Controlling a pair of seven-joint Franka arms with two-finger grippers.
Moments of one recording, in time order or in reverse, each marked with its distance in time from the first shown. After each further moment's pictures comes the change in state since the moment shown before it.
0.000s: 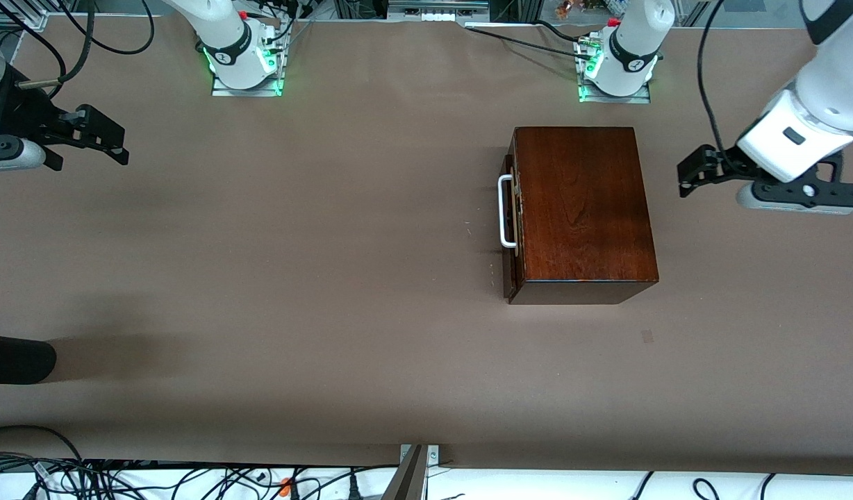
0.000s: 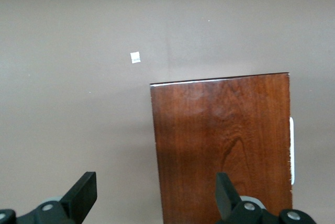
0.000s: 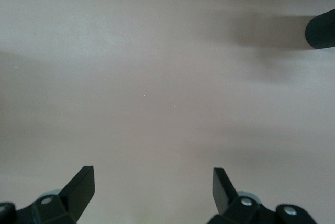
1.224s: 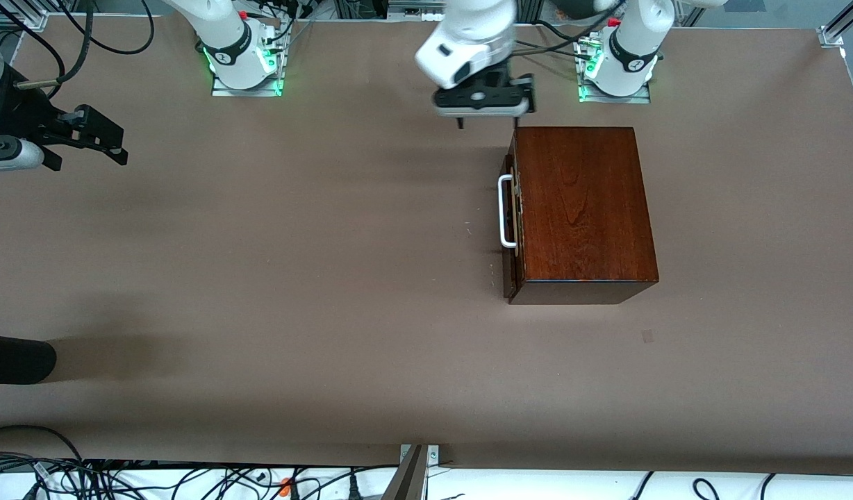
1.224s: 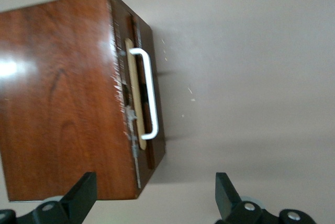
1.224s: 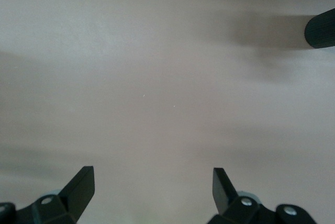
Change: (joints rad) left arm -0.316 0.155 -0.419 -0.010 0.214 0.001 -0.689; right arm 0.000 0.000 -0.003 0.000 0.000 0.000 -0.001
